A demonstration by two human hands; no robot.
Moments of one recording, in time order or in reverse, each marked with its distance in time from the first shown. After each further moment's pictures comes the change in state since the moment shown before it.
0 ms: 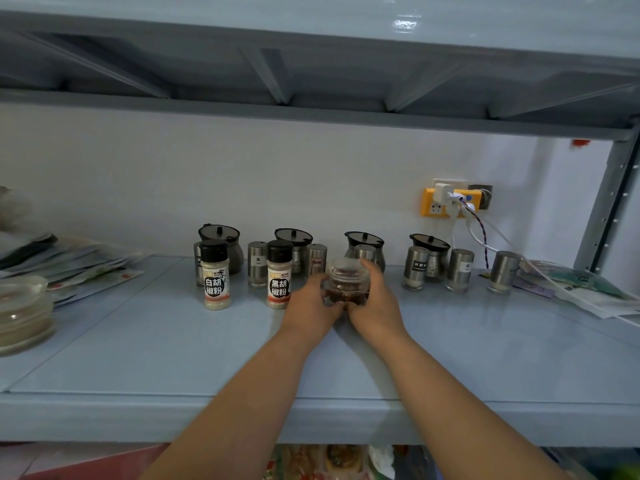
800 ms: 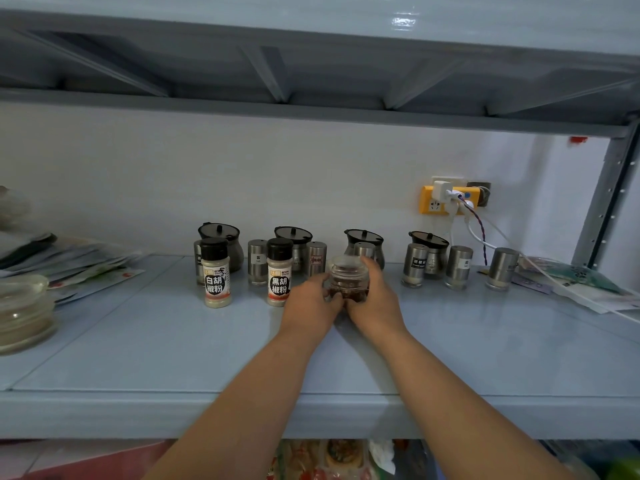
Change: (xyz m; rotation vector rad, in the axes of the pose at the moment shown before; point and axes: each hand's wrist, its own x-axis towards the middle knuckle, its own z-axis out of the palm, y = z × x) left_hand -0.004 0.005 -0.002 0.133 0.071 0.045; right_hand 0.000 0.001 0.002 -0.026 0.002 0.032
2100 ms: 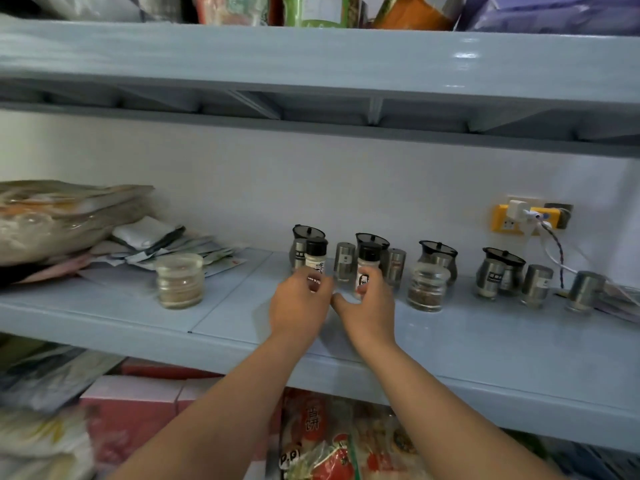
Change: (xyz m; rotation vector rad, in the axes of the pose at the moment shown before) left_hand -0.066 -0.027 -0.138 0.018 0.382 -0.206; right_hand -0.068 -0.097 0.101 0.083 0.057 -0.091
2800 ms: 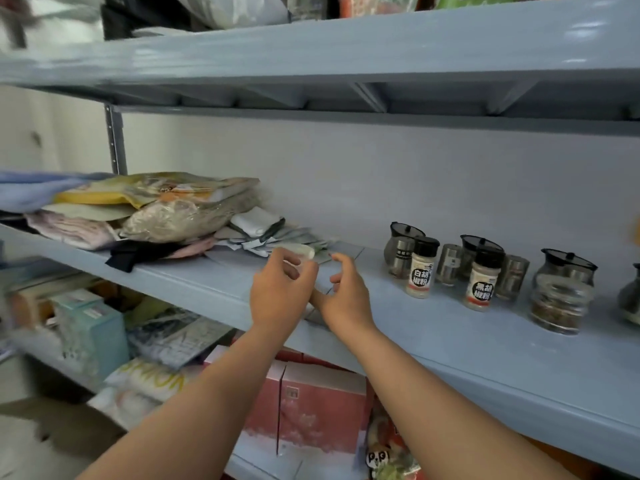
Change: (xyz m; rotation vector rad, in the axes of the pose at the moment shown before) left_hand 0.031 -0.088 -0.138 -0.042 0.280 -0.053; right_hand -0.039 -0.085 0.144 0.148 -0.439 -0.026
